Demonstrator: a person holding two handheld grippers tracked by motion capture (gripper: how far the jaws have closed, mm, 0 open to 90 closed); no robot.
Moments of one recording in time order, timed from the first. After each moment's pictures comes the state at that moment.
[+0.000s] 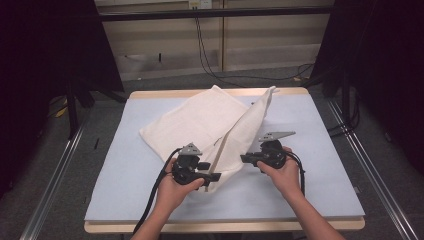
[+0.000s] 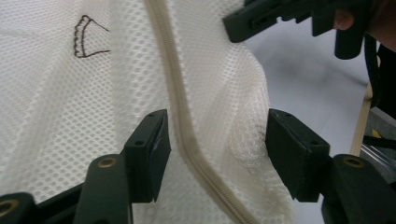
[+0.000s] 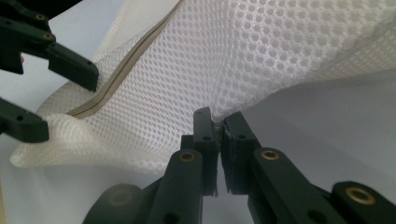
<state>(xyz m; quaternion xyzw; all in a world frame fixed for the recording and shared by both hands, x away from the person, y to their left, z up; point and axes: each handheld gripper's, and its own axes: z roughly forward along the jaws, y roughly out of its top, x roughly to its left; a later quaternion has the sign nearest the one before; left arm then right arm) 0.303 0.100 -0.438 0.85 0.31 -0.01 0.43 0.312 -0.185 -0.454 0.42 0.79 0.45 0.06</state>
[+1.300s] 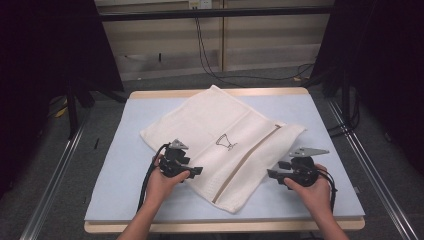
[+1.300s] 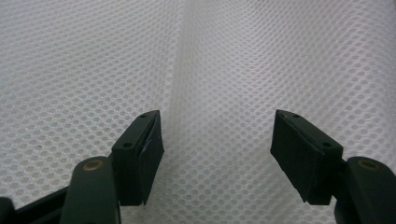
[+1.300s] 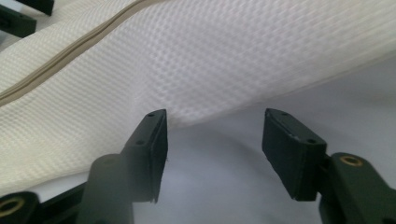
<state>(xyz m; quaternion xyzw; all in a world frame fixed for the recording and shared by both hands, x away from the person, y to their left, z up) 0.340 0.136 -0.469 0.86 0.36 0.04 0.36 0.260 -0.255 -0.465 0.49 0.77 0.39 0.14</state>
